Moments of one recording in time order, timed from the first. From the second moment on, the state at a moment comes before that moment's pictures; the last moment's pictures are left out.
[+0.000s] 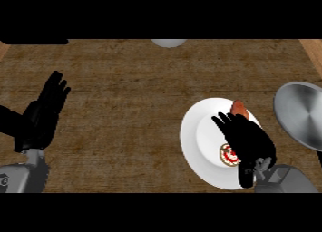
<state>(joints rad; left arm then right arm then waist) -0.16 0.23 0.03 -1.59 0.16 0.13 0.23 -0.24 -0.34 0.45 -1.72 0.92 0.70 0.52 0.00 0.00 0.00</state>
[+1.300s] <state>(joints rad) -0.16 0.17 0.08 -1.58 0.11 0.08 0.22 -0.22 -0.21 0.39 -1.48 1.10 0.48 0.21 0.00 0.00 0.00</state>
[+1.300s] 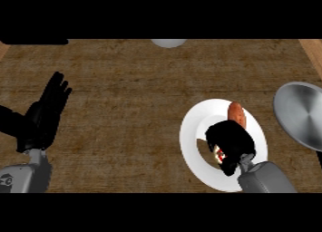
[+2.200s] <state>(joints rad) -0.14 0.17 0.08 -1.62 0.11 0.08 0.26 -0.26 -0.13 0.34 -1.95 1.35 0.42 0.63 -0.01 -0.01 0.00</state>
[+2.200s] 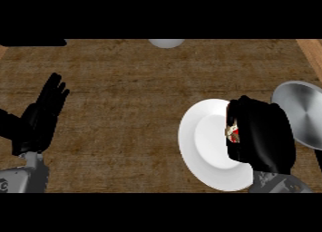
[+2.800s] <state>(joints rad) -0.16 0.17 0.10 -1.60 0.11 0.06 0.24 -0.42 -0.16 0.08 -2.11 1.29 0.57 0.66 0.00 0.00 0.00</state>
